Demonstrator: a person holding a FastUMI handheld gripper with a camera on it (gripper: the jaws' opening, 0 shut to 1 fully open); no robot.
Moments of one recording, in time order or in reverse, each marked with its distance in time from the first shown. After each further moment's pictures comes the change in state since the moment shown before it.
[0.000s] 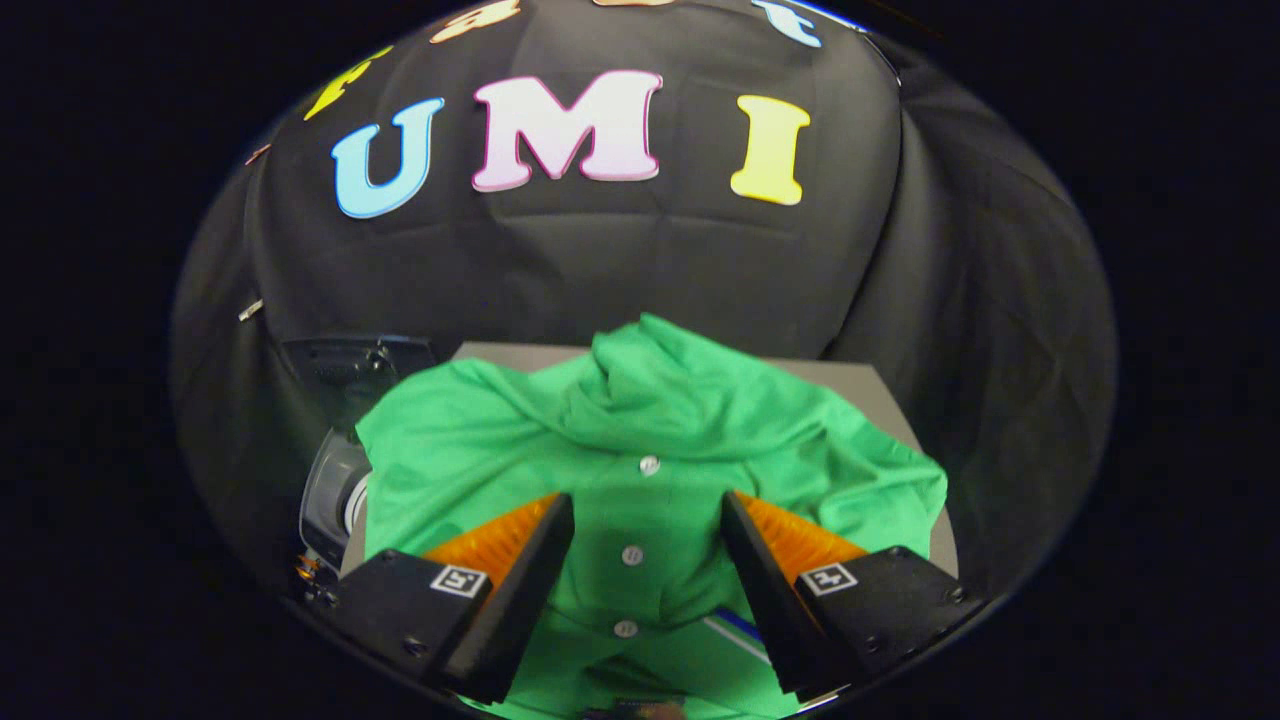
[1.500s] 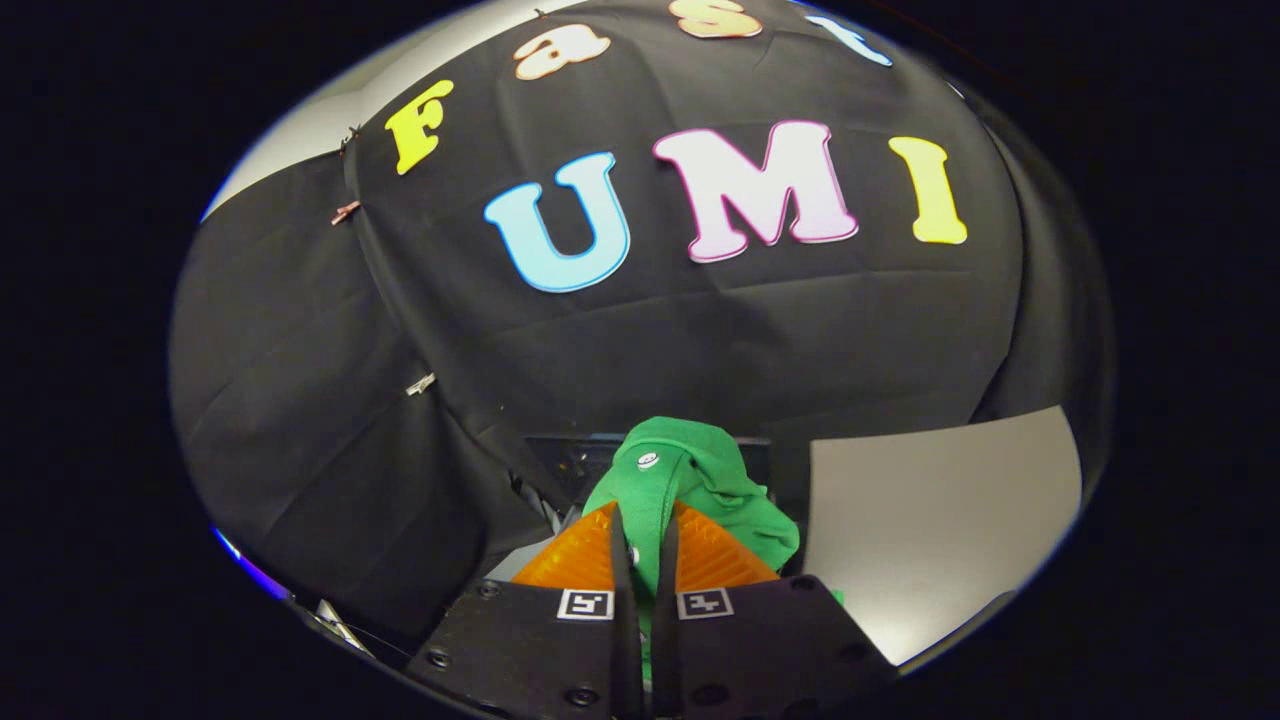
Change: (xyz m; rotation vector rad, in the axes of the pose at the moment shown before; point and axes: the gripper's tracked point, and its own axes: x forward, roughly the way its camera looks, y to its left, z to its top) arm -0.096 0.297 0.077 0.087 -0.067 0.453
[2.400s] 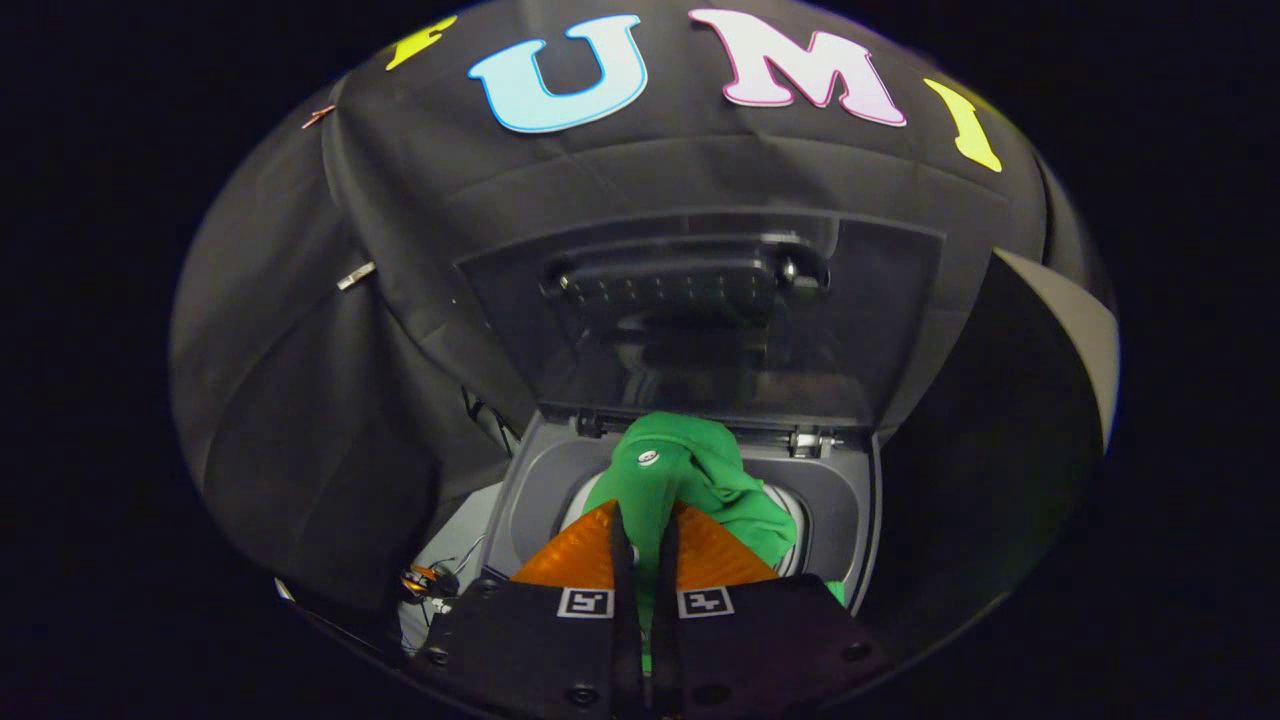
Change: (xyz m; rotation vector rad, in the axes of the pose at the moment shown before) arm 0.179 0.006 -0.195 -0.028 0.204 -0.136
